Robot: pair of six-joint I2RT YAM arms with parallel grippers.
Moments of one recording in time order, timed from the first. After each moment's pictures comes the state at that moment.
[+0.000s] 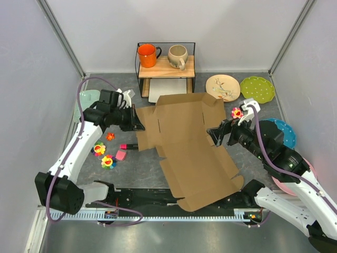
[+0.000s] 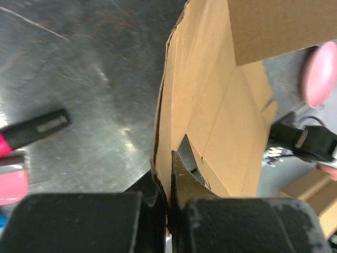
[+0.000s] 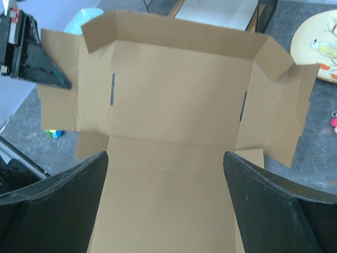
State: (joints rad) left arm -0.24 1.21 1.12 -0.81 0.52 -0.36; right arm 0.68 0.68 1.01 -0.59 0.10 0.33
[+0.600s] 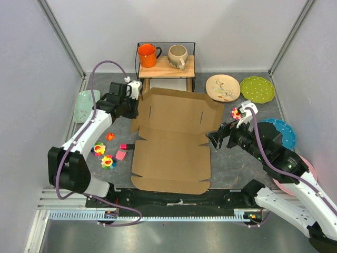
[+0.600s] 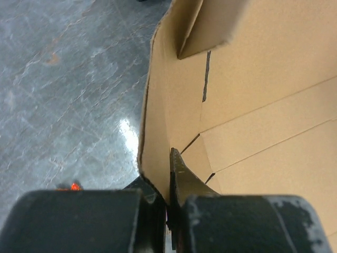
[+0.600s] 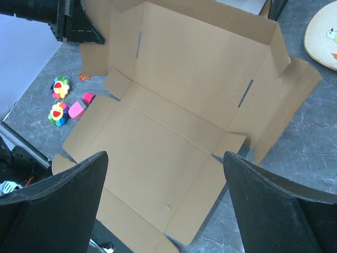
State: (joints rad) left arm -0.25 1.43 1.19 -0.58 0.14 0.04; right arm 0.68 0.66 0.97 -0.59 0.04 0.33
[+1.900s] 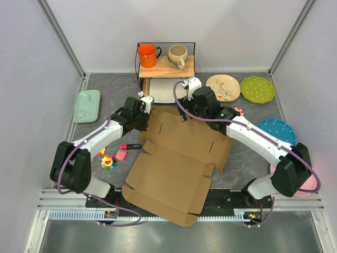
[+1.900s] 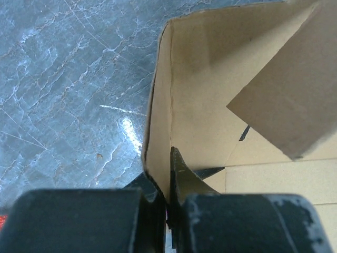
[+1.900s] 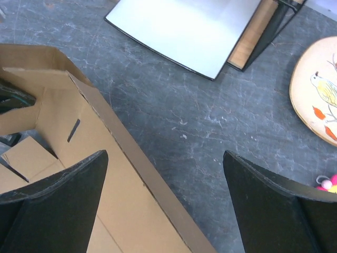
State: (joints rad) left arm -0.42 1.46 0.94 -0.31 0.06 0.01; right arm 0.68 1.44 1.21 -0.28 0.19 0.06
